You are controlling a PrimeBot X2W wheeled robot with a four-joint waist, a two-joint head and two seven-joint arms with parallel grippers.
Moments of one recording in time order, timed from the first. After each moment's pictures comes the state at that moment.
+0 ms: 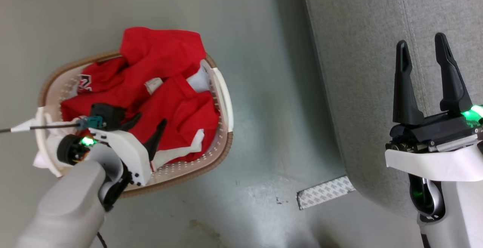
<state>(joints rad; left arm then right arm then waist) -0.77 0.43 -0.75 0.76 -0.72 -0.13 -0.08 -0.45 -0.05 0.10 -0.03 0.30 0.13 -0.26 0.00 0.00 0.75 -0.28</state>
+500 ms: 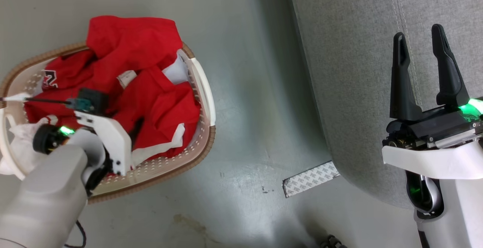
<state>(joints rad) -0.93 0.47 -0.96 0.94 -0.83 -0.13 0.00 -0.47 -0.05 0.13 -0.05 0.34 0.13 -0.26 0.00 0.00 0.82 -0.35</state>
